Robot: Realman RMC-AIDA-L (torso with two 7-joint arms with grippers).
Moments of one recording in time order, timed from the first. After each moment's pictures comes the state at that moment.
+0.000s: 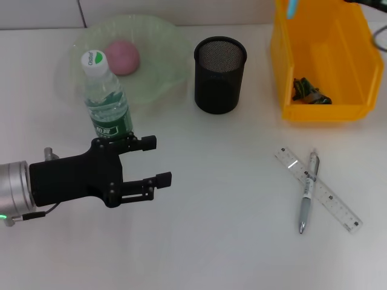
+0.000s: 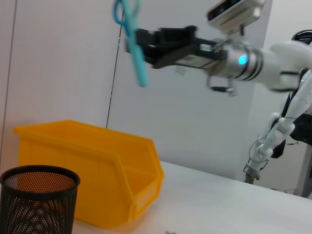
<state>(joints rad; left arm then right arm) -0.37 -2.00 1.15 0.50 1.51 1.59 -1.08 0.56 2.08 -0.76 -0.84 -1.56 -1.37 1.75</state>
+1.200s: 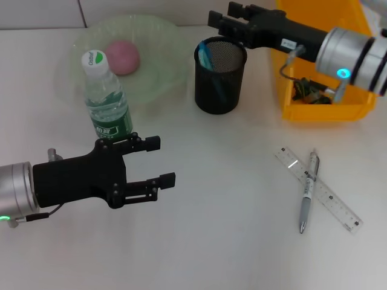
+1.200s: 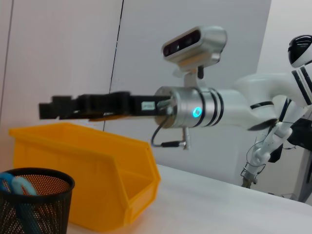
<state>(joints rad) -0.37 -2.01 1.15 0.51 1.51 1.59 -1.09 0.78 2.08 -0.81 -0.33 -1.49 -1.15 1.27</state>
